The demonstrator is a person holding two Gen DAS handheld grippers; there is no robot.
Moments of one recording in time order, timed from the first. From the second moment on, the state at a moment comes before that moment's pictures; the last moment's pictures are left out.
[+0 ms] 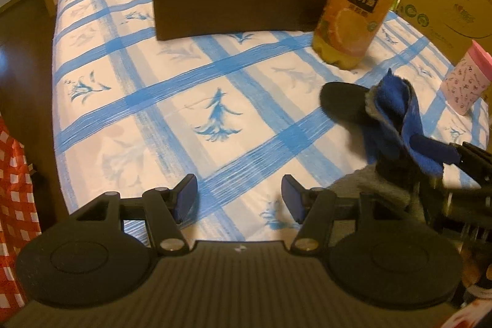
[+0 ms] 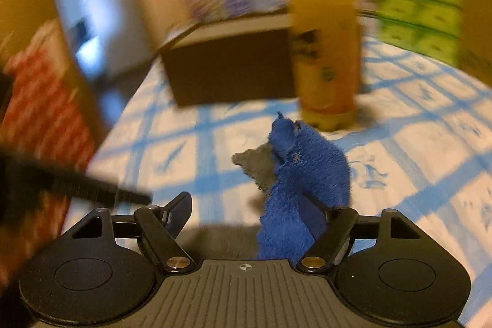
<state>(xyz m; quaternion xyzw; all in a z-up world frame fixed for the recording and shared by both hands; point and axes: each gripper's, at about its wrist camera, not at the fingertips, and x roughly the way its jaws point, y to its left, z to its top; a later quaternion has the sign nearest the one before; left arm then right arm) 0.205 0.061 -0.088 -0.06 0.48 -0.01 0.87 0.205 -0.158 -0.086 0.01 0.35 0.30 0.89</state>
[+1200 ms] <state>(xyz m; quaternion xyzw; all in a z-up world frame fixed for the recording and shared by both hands) 0.276 -0.013 -0.099 -0.02 0.44 -0.14 0.89 0.259 -0.250 -0.104 -0.02 0.35 0.14 0.93</state>
